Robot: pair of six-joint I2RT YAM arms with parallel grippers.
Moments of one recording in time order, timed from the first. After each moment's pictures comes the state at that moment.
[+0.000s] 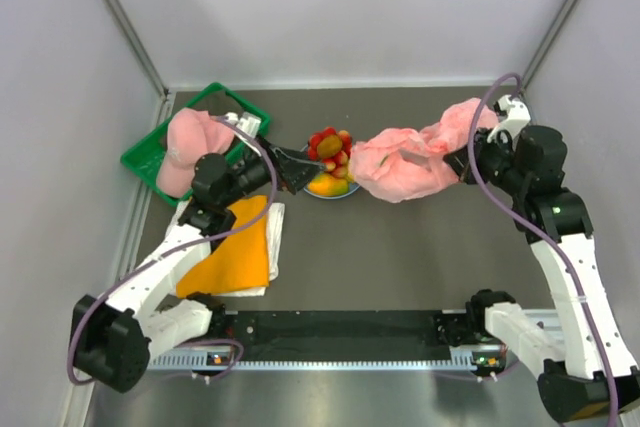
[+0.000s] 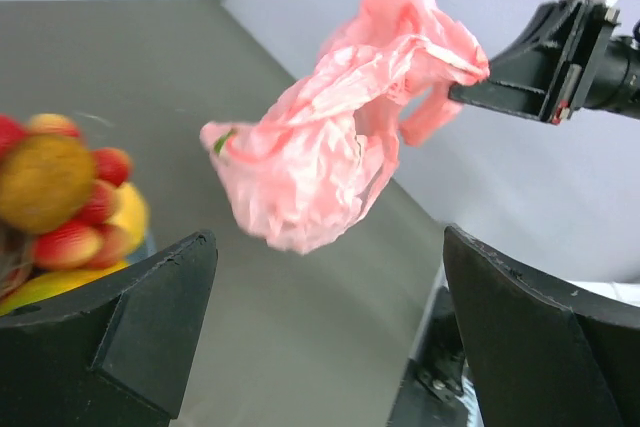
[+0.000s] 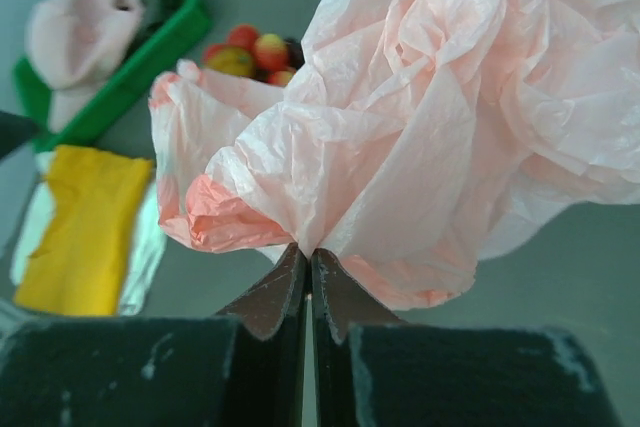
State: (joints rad) left arm -0.39 1.03 0.69 0.45 0.57 -0.66; right arm 0.13 0.87 1.10 -0.62 -0.29 0.29
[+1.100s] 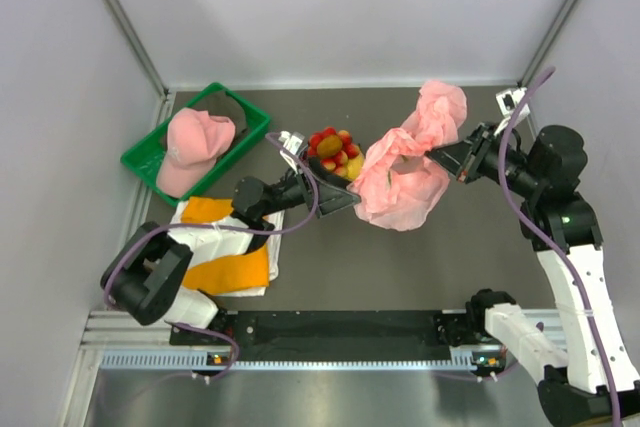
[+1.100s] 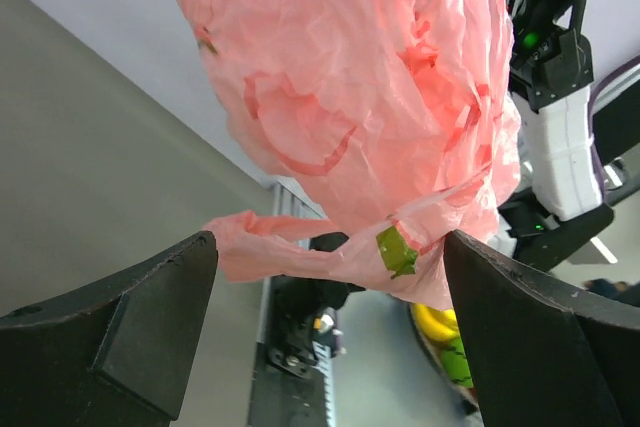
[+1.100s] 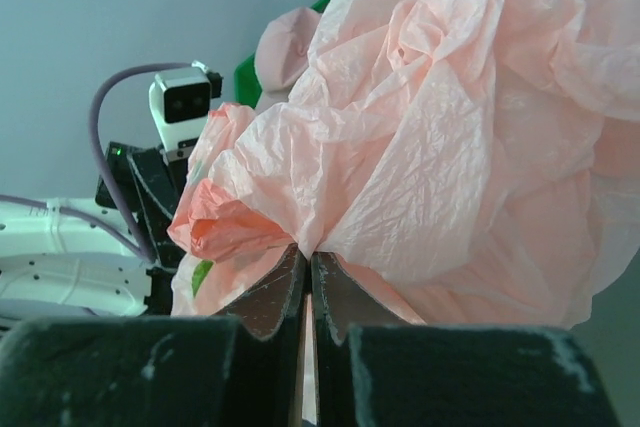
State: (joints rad) left arm -0.62 1.41 0.56 1.26 0.71 -1.08; right arm 0.13 0.82 1.14 -0.46 -0.67 0.51
